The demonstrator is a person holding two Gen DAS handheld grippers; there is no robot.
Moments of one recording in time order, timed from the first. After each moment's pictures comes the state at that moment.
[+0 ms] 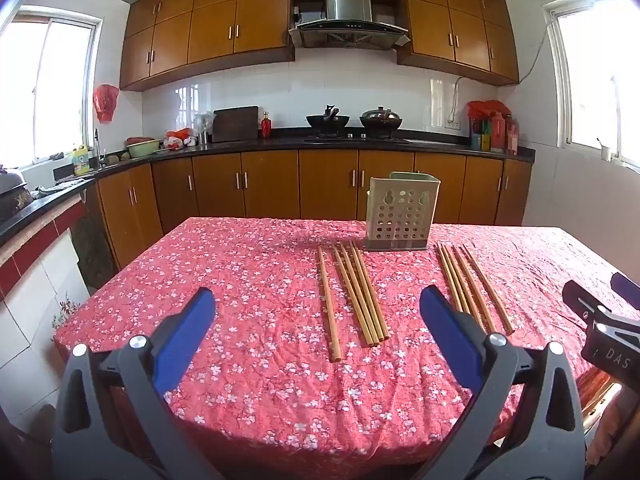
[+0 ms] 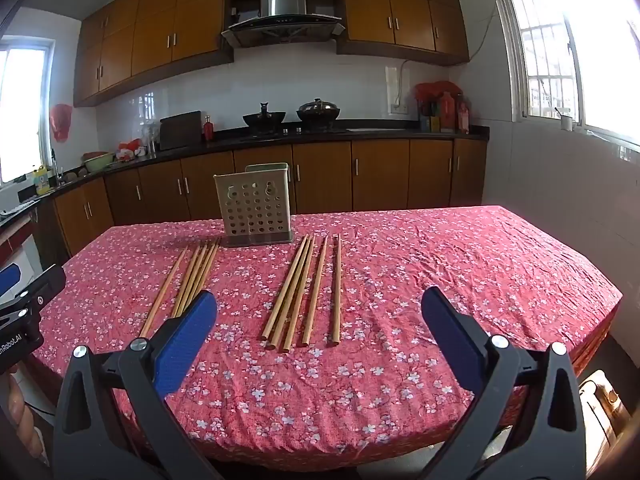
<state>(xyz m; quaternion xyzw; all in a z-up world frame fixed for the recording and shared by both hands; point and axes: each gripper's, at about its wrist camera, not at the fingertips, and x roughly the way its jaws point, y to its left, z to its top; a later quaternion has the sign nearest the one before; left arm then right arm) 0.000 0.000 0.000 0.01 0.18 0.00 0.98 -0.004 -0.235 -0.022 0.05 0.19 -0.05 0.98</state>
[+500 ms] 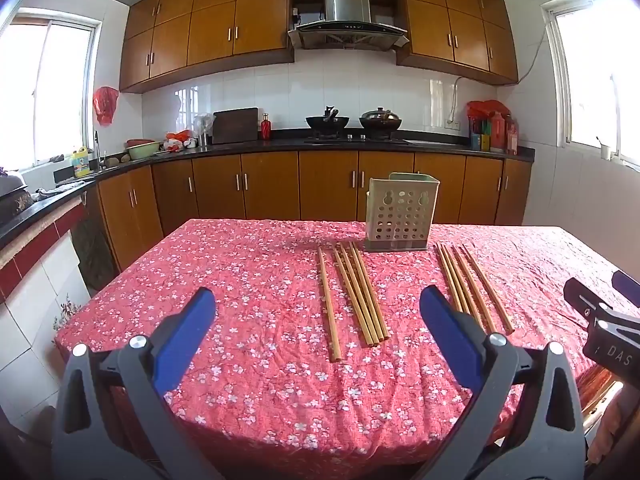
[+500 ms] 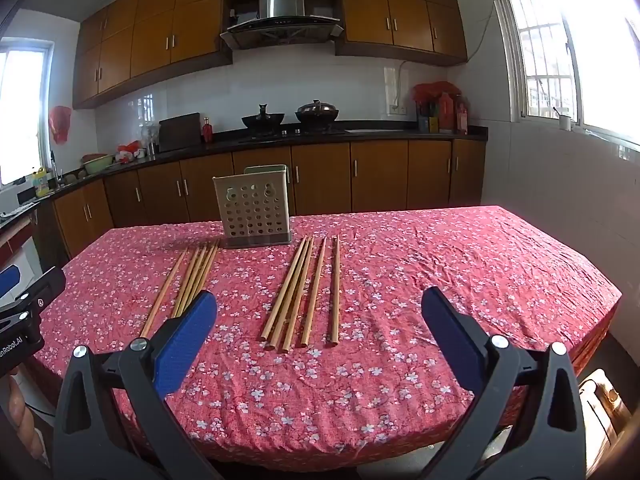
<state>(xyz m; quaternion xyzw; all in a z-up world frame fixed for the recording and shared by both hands) 0.000 -0.001 0.000 0.01 0.18 0.00 0.98 -0.006 -0.236 -0.021 0.05 0.19 -0.05 0.98</state>
